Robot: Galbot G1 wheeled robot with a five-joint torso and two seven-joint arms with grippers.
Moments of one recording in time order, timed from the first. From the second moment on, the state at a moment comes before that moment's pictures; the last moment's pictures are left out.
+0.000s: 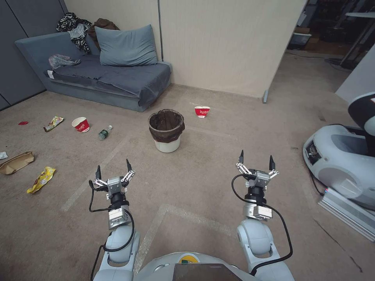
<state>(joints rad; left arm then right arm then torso) 1.56 -1.58 -0.53 -1.96 0.20 -0.28 -0.41 -1.49 1.50 0.49 1.93 -0.09 0.44 0.36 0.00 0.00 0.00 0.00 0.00</state>
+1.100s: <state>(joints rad) 1.55 -1.58 -0.53 -1.96 0.21 -0.28 -0.41 -1.48 1.51 0.49 1.91 -0.11 0.45 0.37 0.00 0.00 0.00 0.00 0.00</state>
